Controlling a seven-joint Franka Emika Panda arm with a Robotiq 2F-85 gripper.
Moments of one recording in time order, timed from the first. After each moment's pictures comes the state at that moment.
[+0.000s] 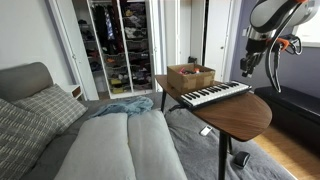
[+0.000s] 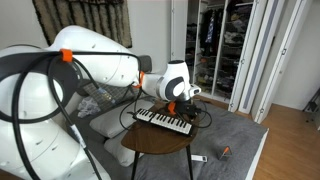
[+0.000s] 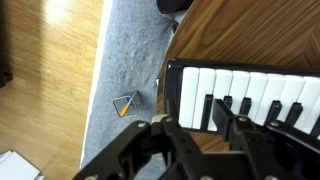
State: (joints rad) arm -0.12 -0.30 -0.11 -2.42 -0.18 2.37 -0.29
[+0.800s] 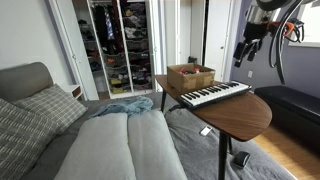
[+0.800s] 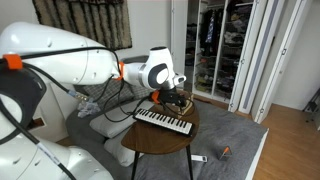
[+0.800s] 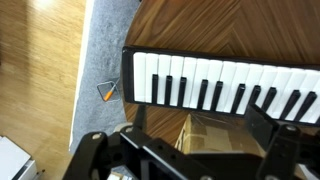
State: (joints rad) arm -0.03 -0.50 -0.06 -2.46 -0.14 2.24 -0.22
